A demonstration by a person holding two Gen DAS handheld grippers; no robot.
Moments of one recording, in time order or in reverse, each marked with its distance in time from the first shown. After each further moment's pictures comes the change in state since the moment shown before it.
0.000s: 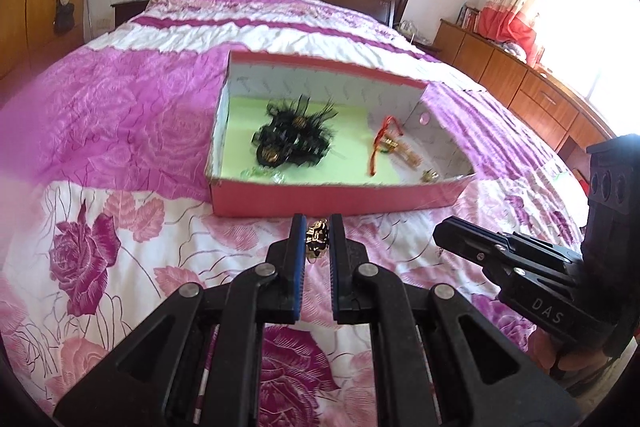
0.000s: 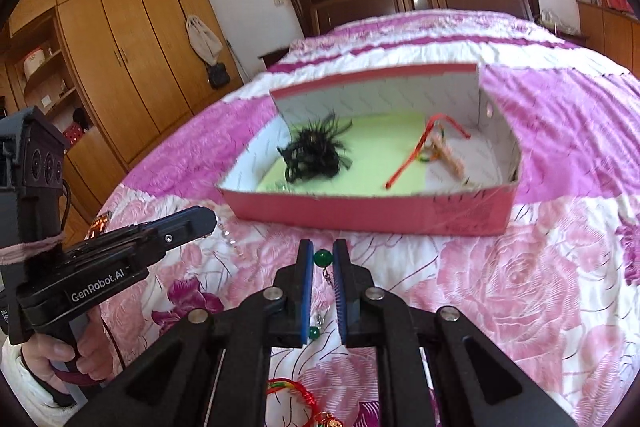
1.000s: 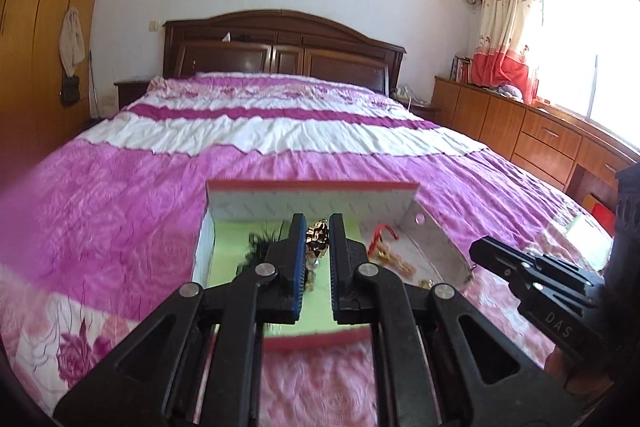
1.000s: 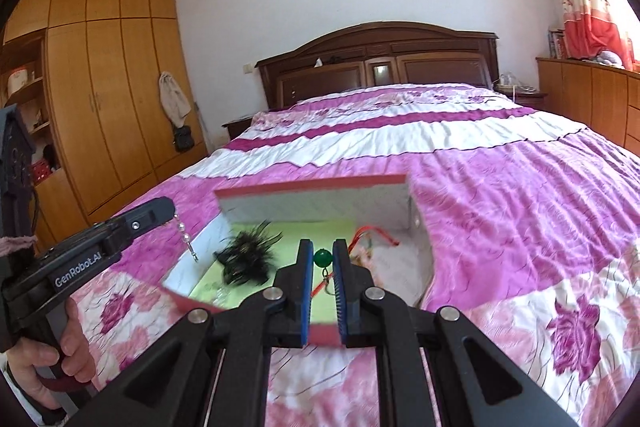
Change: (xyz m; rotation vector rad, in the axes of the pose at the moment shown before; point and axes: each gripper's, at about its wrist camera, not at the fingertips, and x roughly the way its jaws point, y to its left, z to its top) left arm 0.013 -0.030 0.055 0.088 -0.288 0.054; right arm -0.019 -0.041 0.051 -0.019 -0.265 -0.162
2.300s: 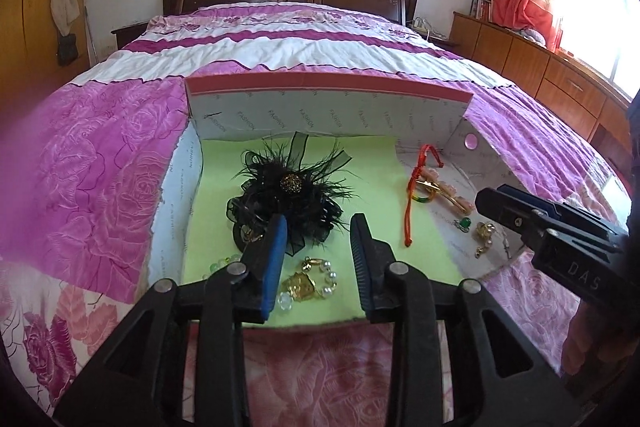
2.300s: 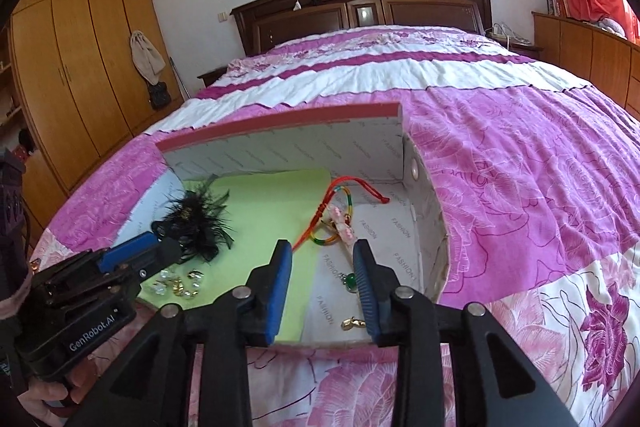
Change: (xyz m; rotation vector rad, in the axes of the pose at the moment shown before) left arm 0.063 0.006 -0.038 -0.002 0.268 0.045; right arm 0.071 -0.019 -0.013 0.035 0.214 -0.046
